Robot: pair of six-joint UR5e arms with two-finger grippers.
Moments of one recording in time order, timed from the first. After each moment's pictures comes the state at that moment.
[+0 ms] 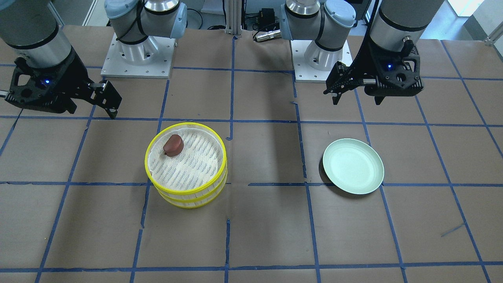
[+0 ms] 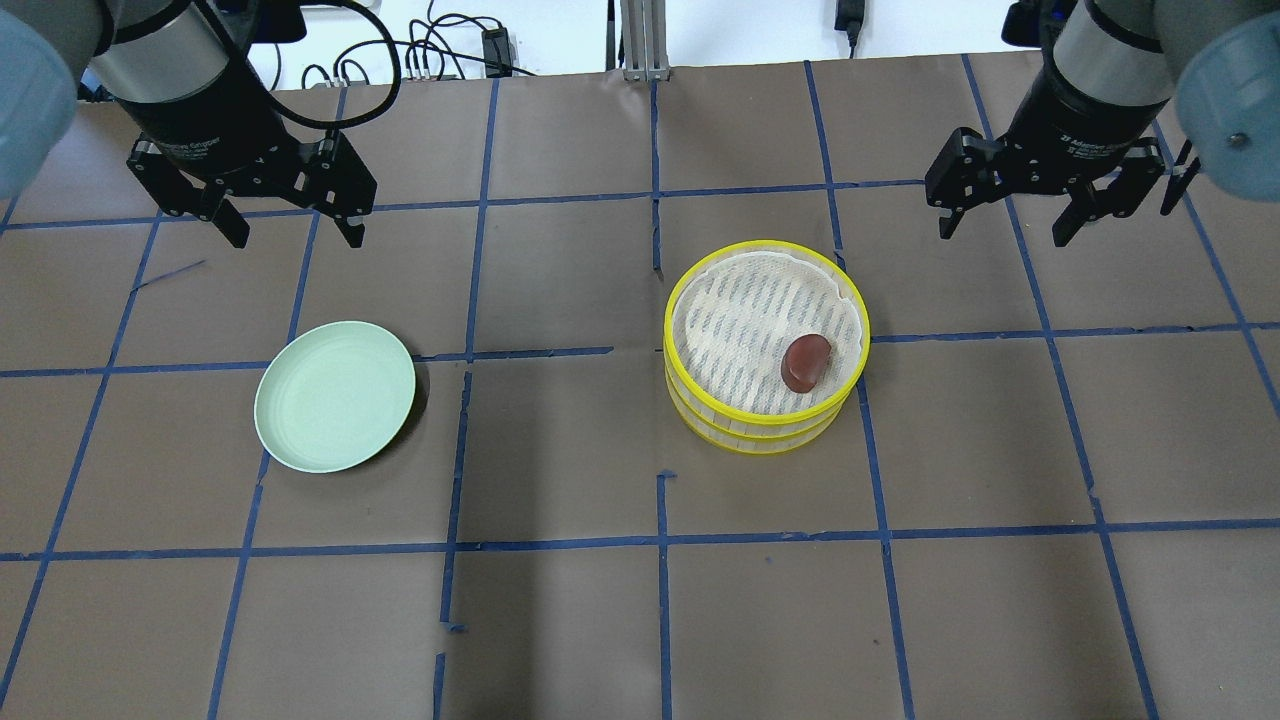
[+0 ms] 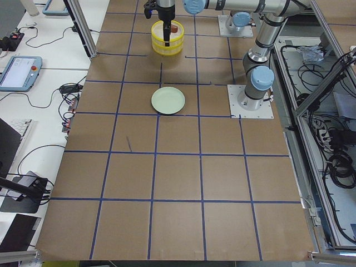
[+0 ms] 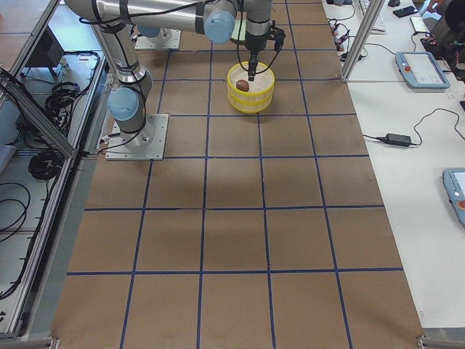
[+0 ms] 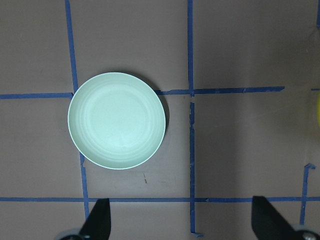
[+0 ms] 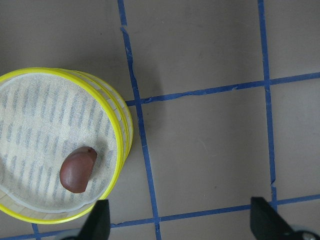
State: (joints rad) left arm -1.54 -1.59 -1.51 -1.64 1.63 0.05; right arm 1.46 -1.56 1.63 -1.63 -1.57 0.02
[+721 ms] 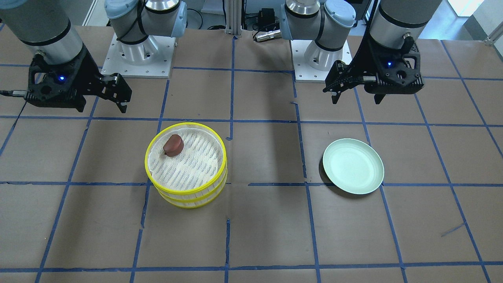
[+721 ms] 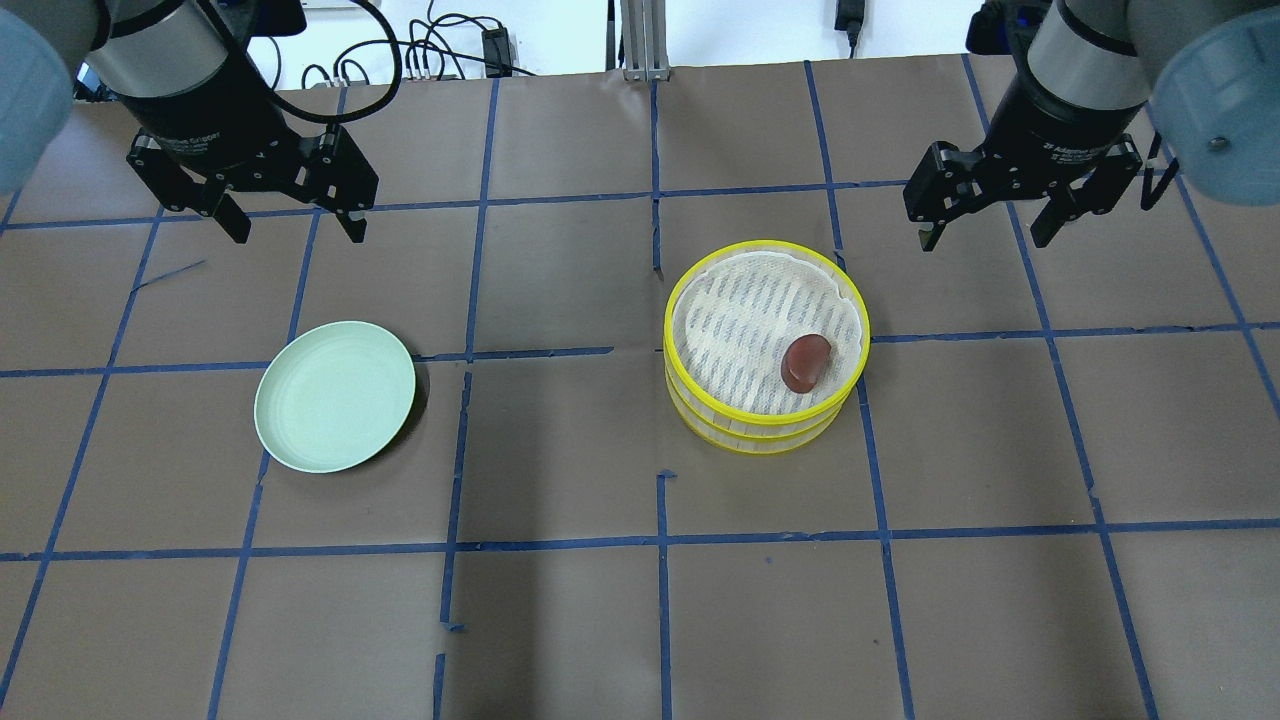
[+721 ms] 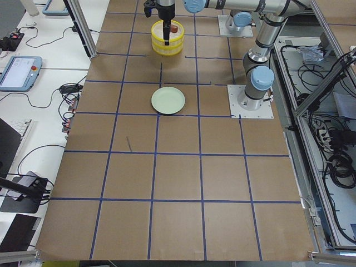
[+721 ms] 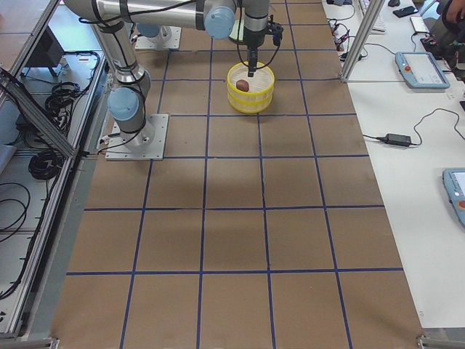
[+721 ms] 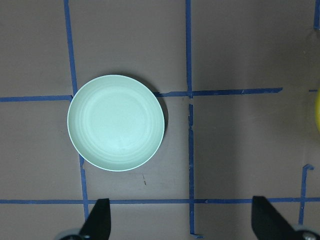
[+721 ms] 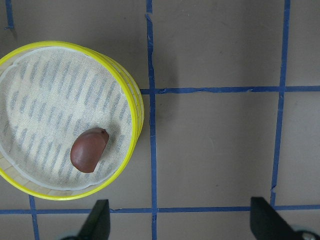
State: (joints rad) left arm -1.54 -1.59 -1.50 -1.63 1.62 0.04; right arm 1.50 -1.56 1.62 -1.61 -1.57 -0.07
